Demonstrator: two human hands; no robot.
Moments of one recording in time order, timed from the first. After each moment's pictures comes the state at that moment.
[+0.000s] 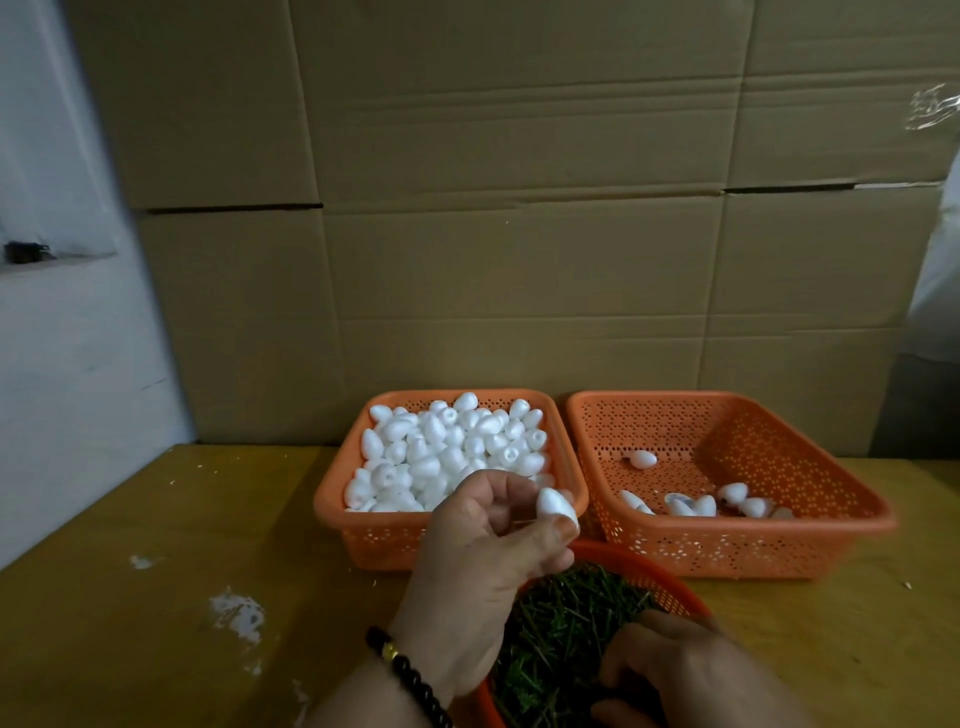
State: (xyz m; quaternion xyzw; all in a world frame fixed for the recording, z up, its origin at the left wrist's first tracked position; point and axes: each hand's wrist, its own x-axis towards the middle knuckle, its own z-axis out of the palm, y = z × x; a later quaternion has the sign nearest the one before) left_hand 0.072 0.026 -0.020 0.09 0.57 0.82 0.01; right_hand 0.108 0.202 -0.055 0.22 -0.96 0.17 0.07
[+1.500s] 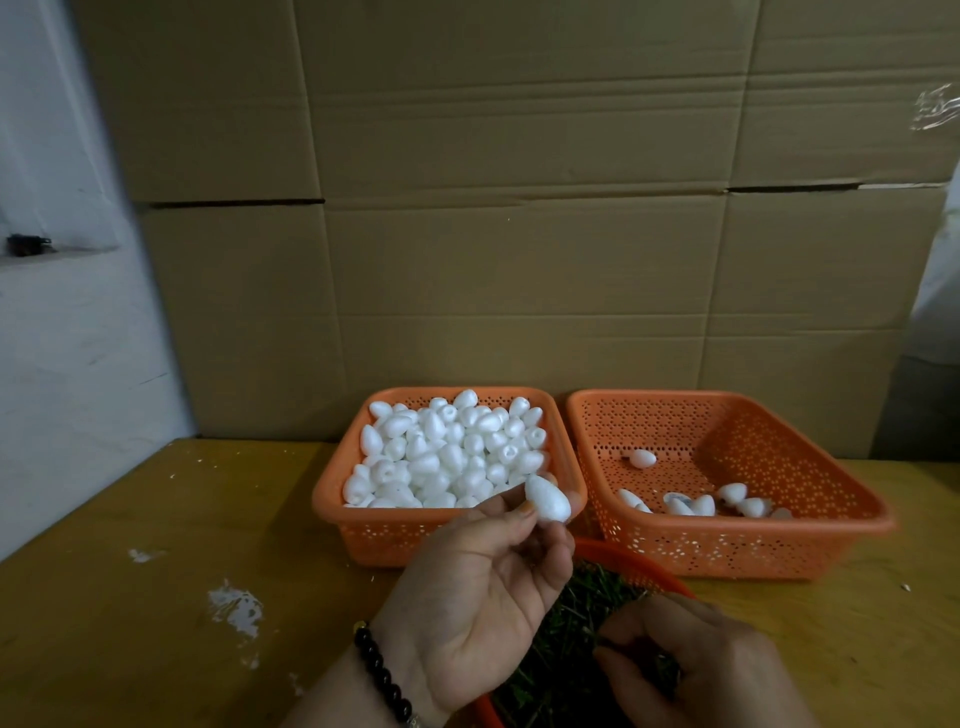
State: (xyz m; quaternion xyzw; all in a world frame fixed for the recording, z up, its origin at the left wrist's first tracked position) left_hand 0.076 0.022 -0.017 0.04 0.30 0.92 0.24; right_hand 0.115 0.198 -0.054 0.20 -0.90 0.24 0.30
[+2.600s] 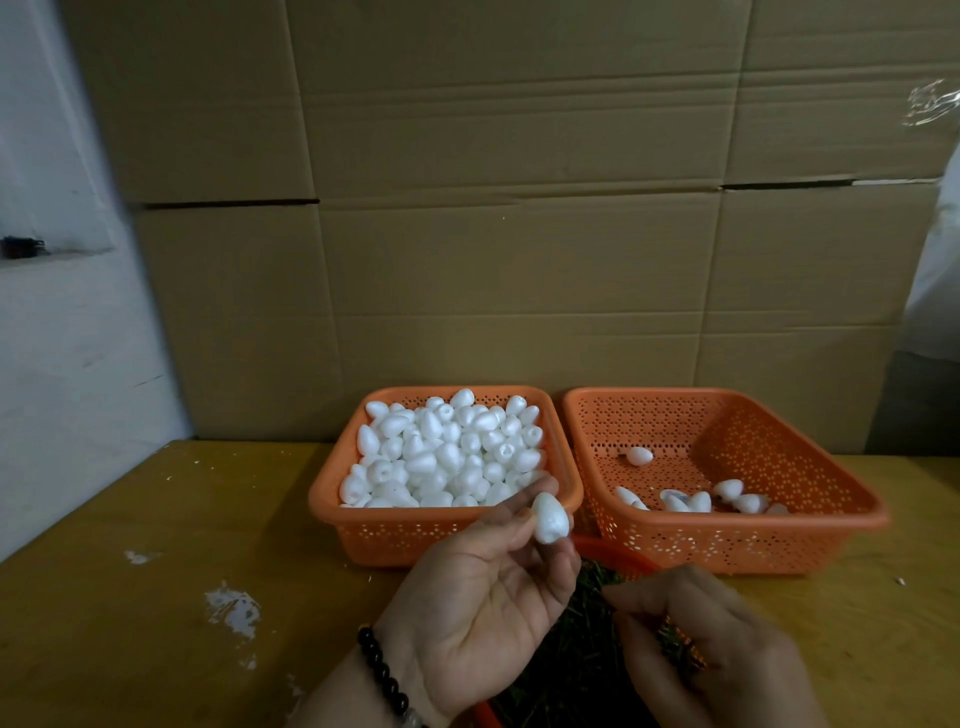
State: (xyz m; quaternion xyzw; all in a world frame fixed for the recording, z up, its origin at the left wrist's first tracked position) left_hand 0.076 0.025 -0.019 0.01 0.27 0.92 0.28; right_hand 0.118 0.193 -0.050 0.18 -0.84 0.32 0.41
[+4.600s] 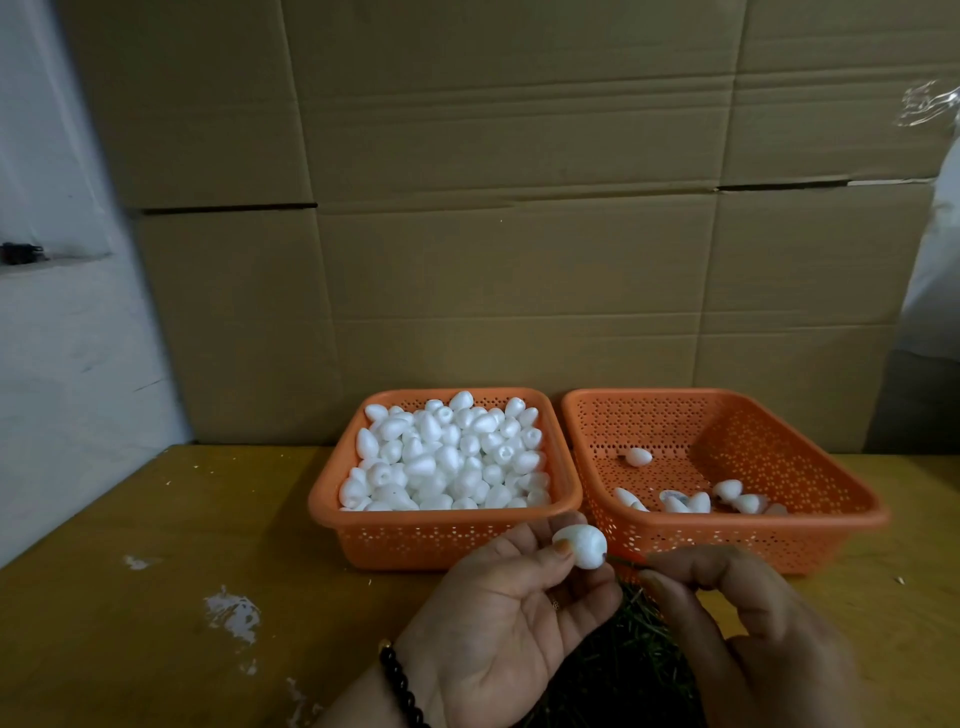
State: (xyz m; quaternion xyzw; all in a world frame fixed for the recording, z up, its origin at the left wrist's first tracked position) left_hand 0.087 0.038 -0.021 0.04 0.36 0.90 0.25; right_hand 0.119 0.197 -0.044 0.17 -0.79 0.37 0.46
